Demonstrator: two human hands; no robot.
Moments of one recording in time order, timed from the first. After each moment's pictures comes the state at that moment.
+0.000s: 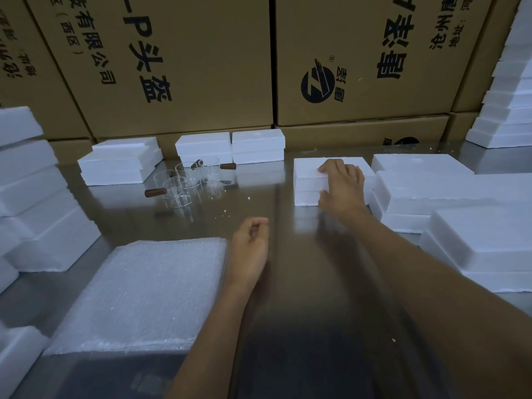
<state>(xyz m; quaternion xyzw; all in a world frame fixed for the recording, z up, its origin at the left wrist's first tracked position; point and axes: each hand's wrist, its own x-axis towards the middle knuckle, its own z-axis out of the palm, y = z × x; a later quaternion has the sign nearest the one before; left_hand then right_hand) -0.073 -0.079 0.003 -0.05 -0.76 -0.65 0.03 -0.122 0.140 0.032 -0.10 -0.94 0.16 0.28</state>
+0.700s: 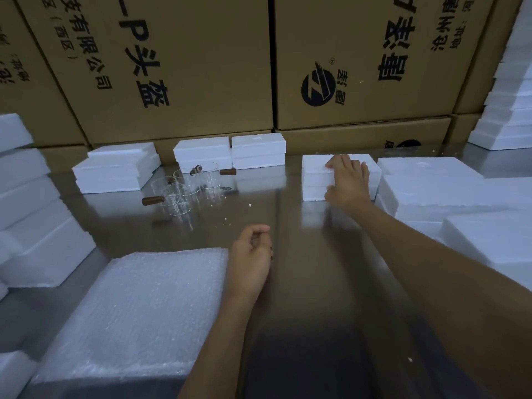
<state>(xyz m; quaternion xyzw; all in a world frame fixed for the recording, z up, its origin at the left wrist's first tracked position) -0.081 -0.081 -0.002 -0.05 -0.74 -0.67 0.03 -0.161 0.164 0.035 -0.13 -0.95 0.14 0.26</state>
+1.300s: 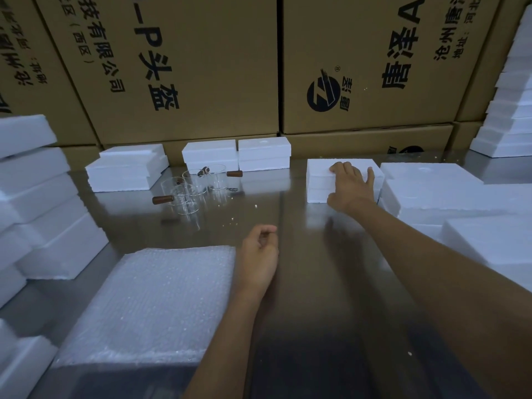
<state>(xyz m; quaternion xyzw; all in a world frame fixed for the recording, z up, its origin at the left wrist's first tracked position) -0.080 -0.079 0.001 -0.05 -0.75 -0.66 0.03 -0.155 0.155 0.041 -0.16 -0.96 0.09 0.19</state>
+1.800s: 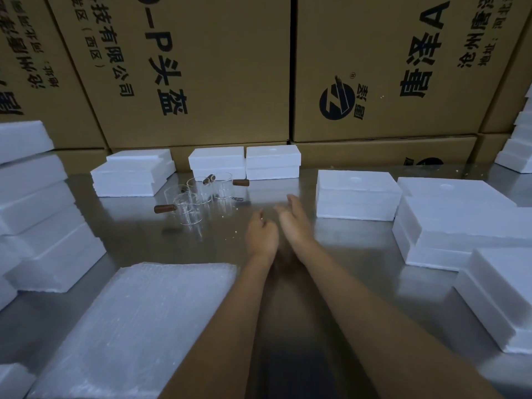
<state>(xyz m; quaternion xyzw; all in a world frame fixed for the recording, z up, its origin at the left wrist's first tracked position) -0.170 -0.049 0.009 0.01 -0.79 -0.62 0.03 -0.179 0.034 0.010 -0.10 -0.78 0.60 0.14</state>
